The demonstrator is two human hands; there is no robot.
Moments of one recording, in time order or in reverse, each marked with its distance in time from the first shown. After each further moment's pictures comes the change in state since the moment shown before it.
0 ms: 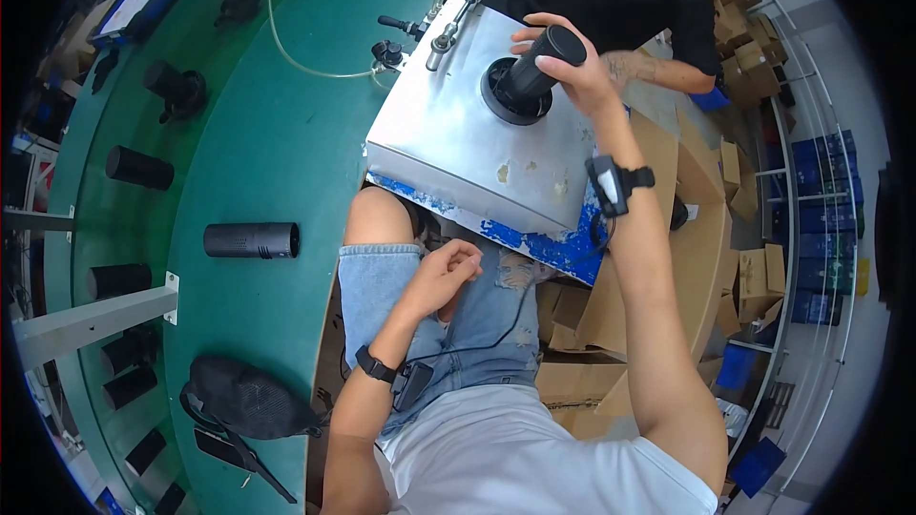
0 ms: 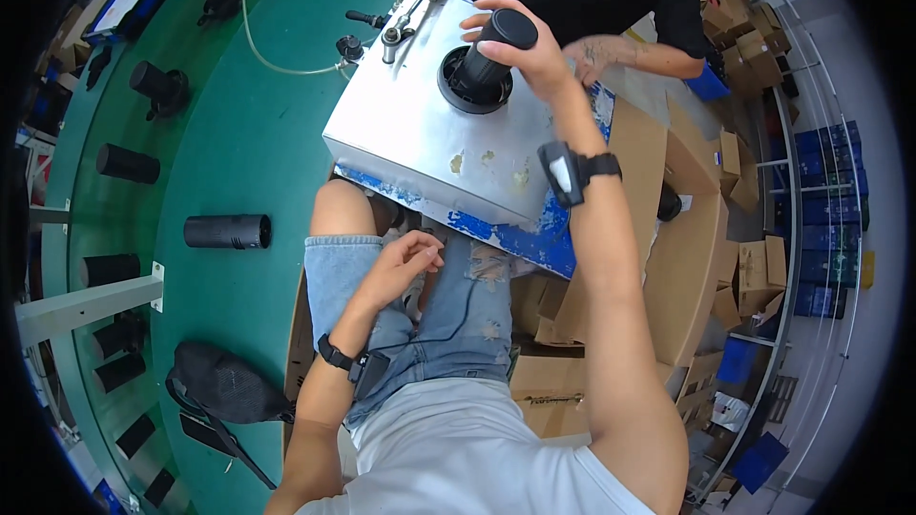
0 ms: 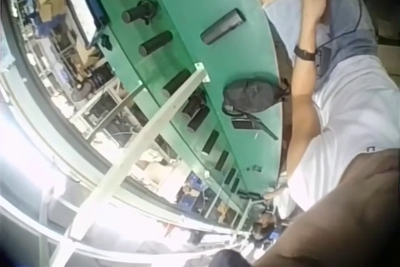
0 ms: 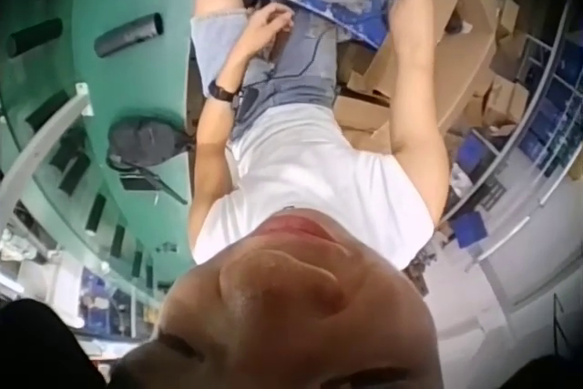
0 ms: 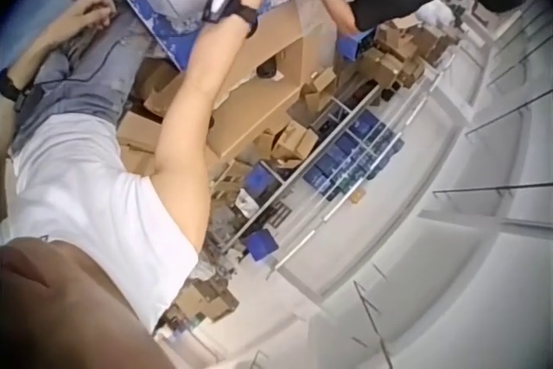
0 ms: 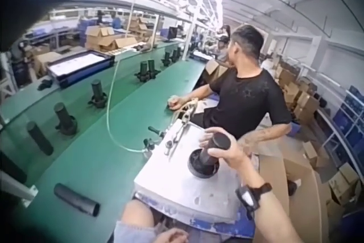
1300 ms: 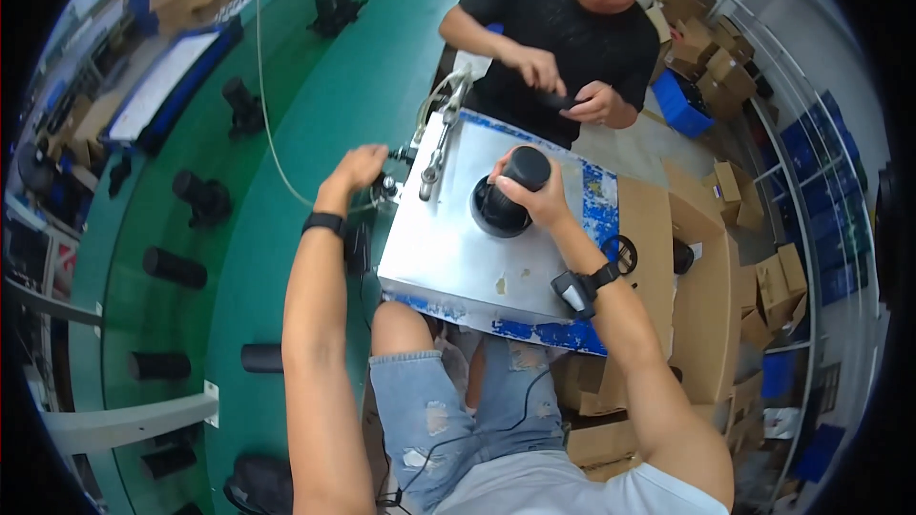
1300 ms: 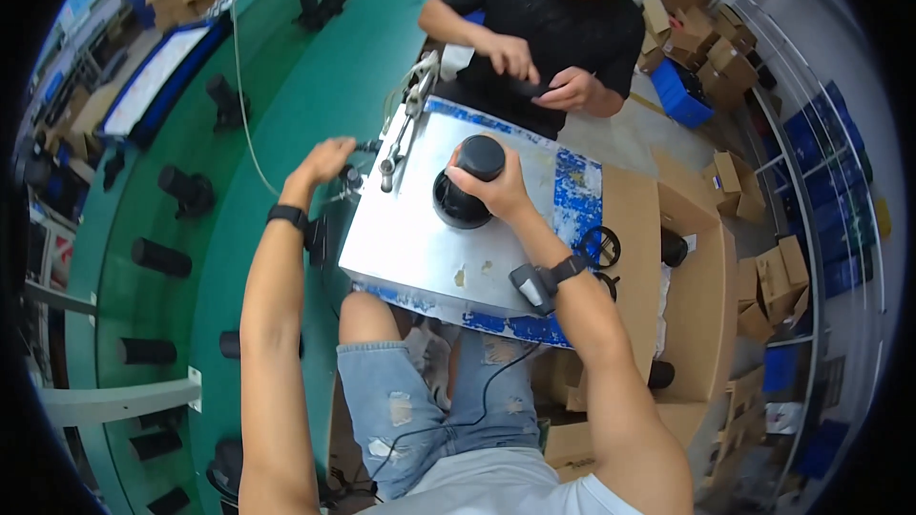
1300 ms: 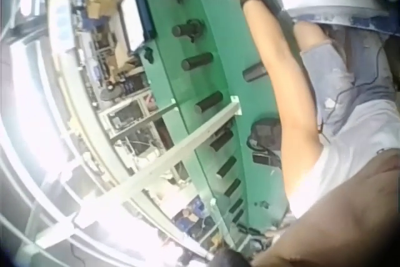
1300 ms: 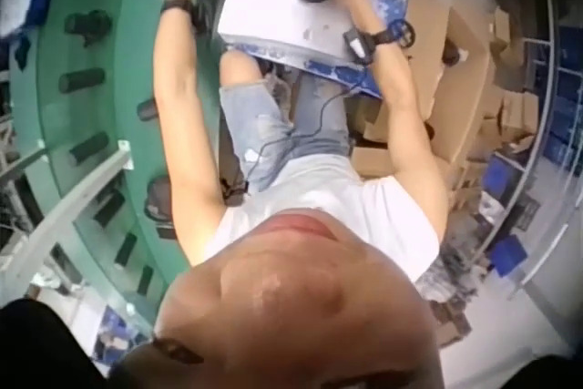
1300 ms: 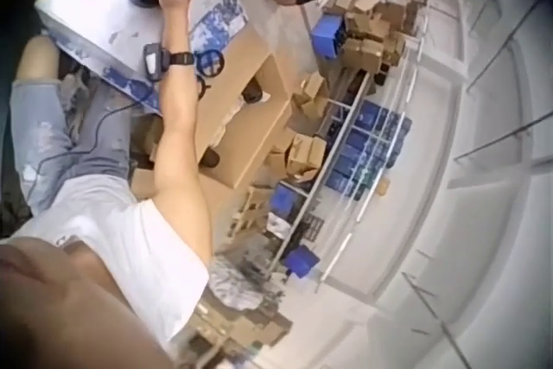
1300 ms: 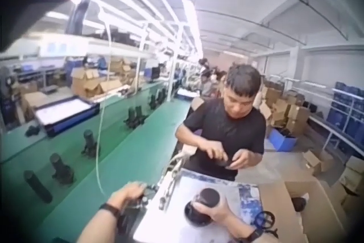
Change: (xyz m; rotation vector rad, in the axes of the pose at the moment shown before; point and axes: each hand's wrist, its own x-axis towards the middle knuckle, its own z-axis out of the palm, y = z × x) left_hand 0.216 0.223 -0.203 1.343 0.278 0.183; right_hand -0.014 0.021 0.029 -0.123 0.172 -0.104
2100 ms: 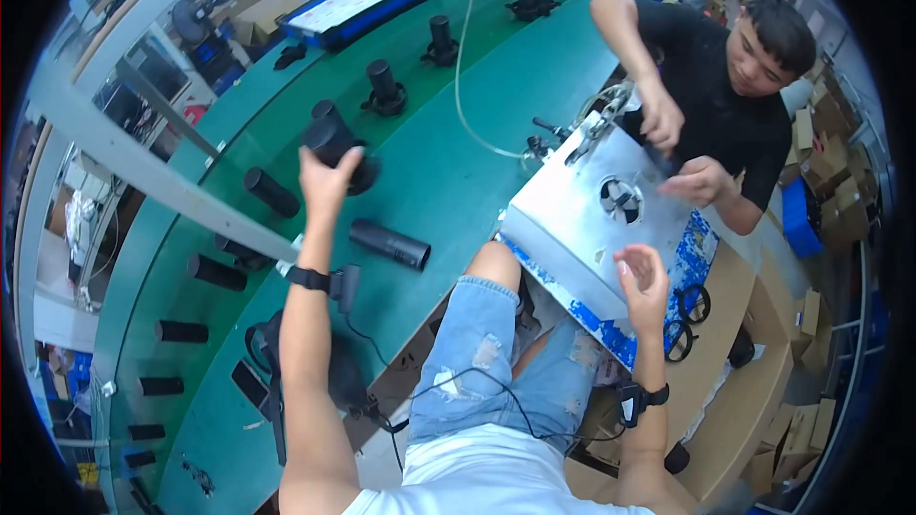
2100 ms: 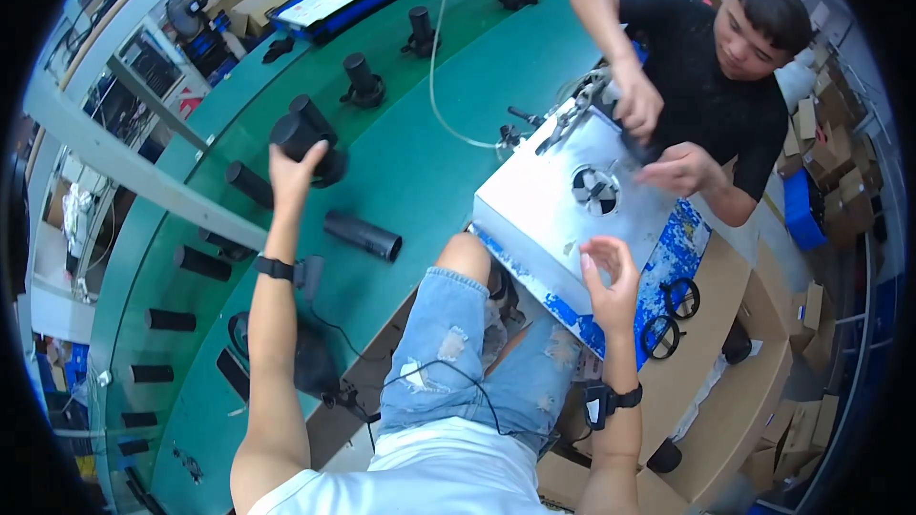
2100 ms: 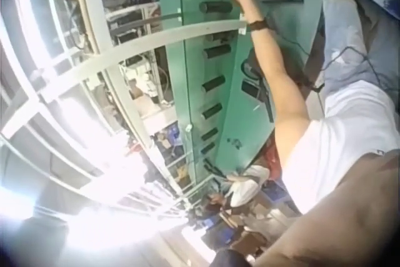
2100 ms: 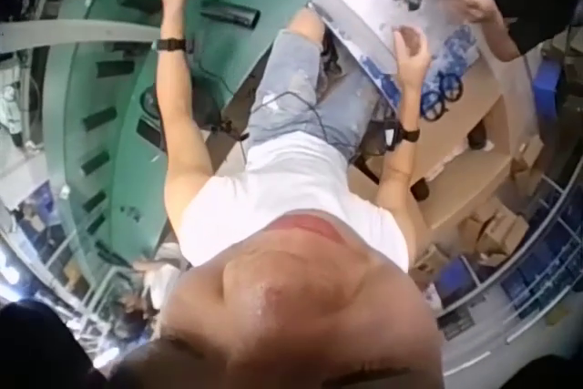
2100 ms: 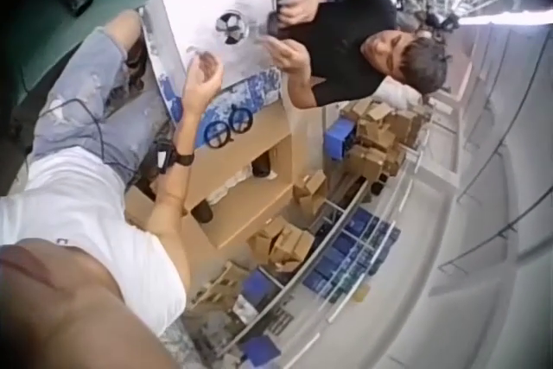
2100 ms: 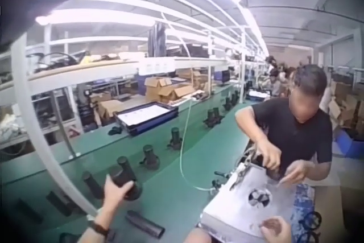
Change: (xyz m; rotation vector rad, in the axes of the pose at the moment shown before) left_hand -0.338 -0.037 -0.095 -0.392 1.178 -0.364; right_hand -0.148 -0.071 0.020 -0.107 -0.036 0.132
